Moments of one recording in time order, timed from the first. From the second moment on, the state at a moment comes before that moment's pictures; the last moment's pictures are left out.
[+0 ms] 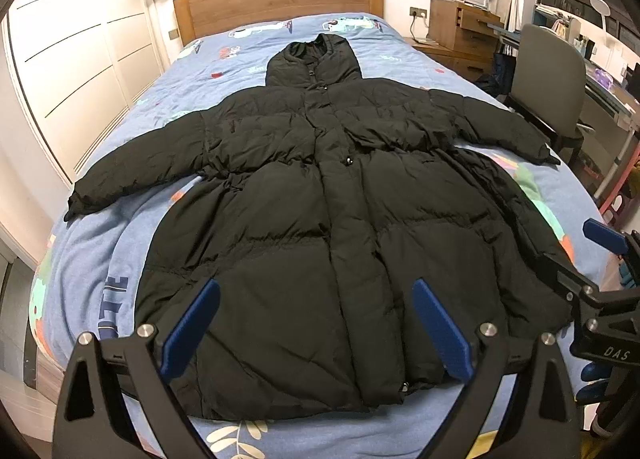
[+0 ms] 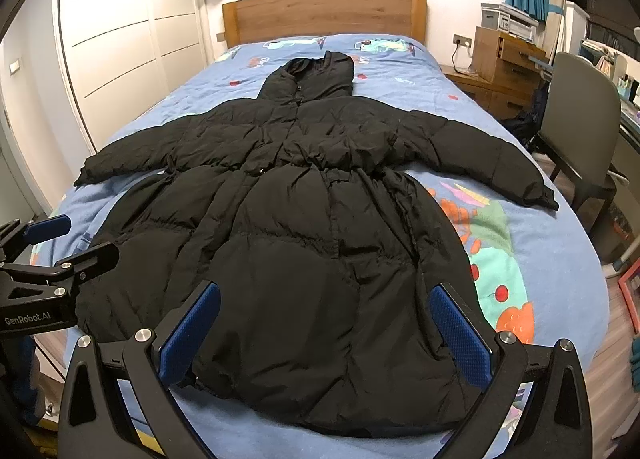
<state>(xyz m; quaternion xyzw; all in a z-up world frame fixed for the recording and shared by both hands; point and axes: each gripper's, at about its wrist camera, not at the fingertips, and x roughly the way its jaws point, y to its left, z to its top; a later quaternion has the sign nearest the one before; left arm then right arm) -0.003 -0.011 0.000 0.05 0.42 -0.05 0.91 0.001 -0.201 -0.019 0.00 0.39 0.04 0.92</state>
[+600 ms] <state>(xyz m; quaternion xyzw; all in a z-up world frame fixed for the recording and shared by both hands) 0.004 -0.013 0.014 0.07 0.42 -0.01 0.91 0.006 -0.214 -0.006 0.02 0.38 0.04 0.92</state>
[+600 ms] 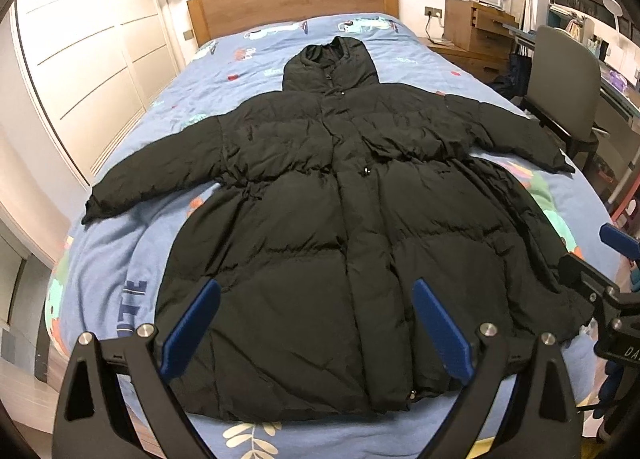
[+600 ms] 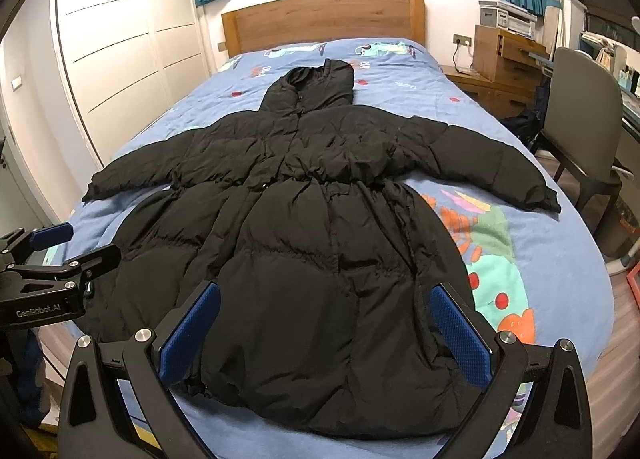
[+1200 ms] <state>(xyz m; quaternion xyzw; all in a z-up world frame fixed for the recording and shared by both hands) 0.012 -0.001 0.023 0.07 0.40 0.01 0.91 0.025 -0.224 0.005 0.02 0.38 0.03 0.92</state>
